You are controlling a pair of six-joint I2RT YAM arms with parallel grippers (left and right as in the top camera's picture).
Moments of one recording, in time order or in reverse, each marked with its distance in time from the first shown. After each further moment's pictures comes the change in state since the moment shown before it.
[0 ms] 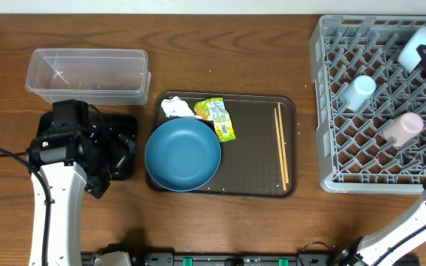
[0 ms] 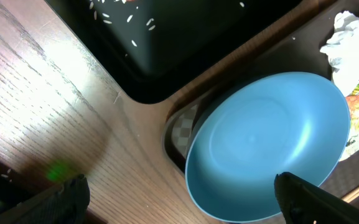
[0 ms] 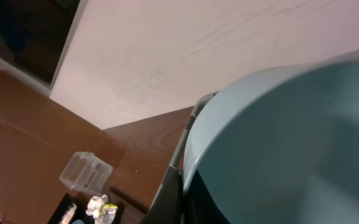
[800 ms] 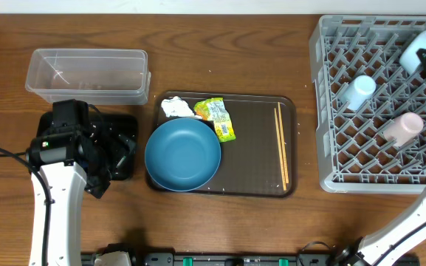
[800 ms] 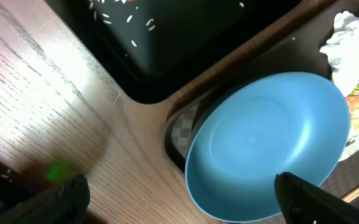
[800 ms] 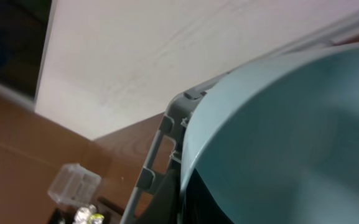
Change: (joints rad) left arm 0.000 0.000 0.000 0.000 0.000 0.000; right arm -0.023 0.071 0.003 0.065 0.050 0.066
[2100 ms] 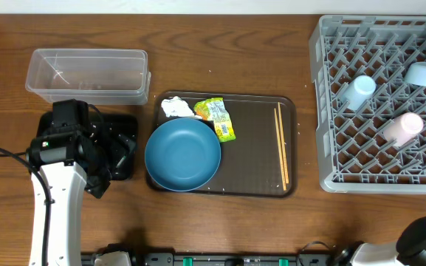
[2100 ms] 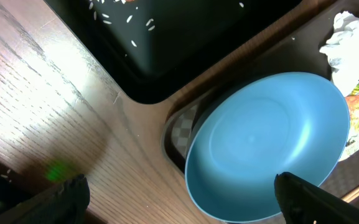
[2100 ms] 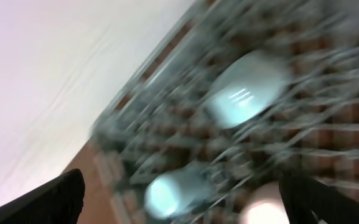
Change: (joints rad) left arm 0.000 0.000 0.000 0.001 0.000 0.000; right arm 0.063 -0.586 -0.004 -0.780 0.838 0.103
